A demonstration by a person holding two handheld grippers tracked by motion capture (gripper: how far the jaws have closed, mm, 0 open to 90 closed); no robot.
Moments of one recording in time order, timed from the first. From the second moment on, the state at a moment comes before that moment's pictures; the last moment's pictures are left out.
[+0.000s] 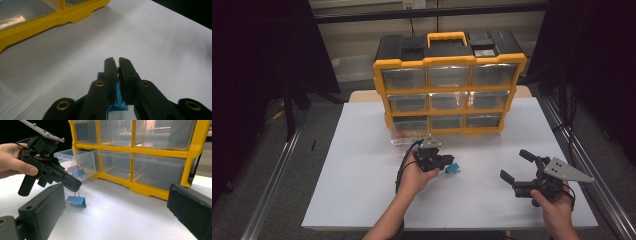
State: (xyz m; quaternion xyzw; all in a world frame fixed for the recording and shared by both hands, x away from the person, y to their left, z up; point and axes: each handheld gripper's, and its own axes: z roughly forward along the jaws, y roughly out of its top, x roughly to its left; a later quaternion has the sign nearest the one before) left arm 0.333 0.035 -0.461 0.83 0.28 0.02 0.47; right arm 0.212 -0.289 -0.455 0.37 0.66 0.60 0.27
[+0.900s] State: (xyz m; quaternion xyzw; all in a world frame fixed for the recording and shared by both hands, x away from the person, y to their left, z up) left arm 0.336 0.046 -0.450 0.83 0.32 0.01 0.46; right arm 0.212 -0.290 -0.454 0.37 0.66 0.60 0.27
